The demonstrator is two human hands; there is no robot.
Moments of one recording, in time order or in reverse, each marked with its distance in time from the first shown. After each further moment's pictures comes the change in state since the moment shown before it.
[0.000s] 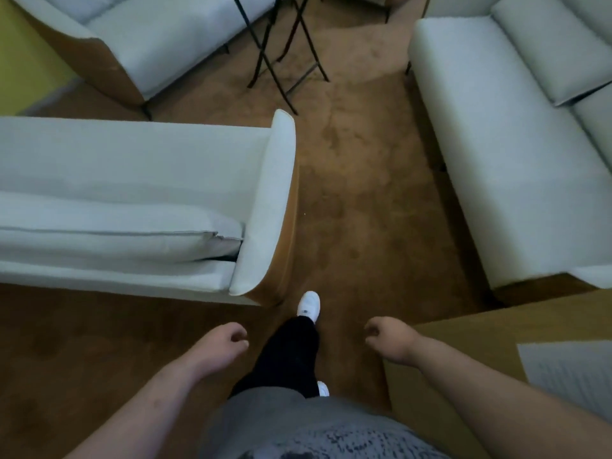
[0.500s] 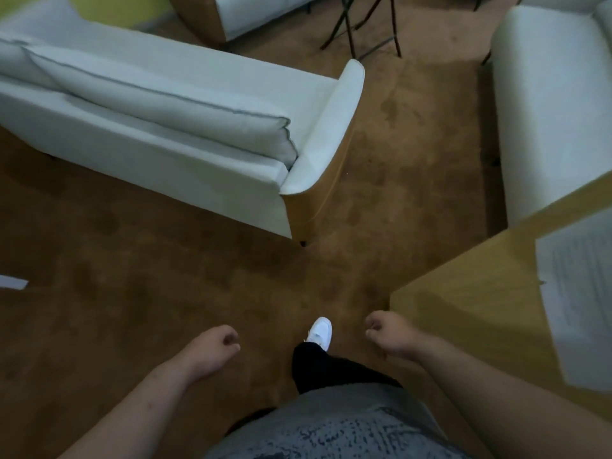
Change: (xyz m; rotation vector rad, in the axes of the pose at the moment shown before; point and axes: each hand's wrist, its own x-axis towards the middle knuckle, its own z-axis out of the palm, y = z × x) left_hand -0.184 -0.152 0.186 -0.128 0.055 -0.196; right_hand -0.102 0.035 0.169 -0.137 -0.059 -0.132
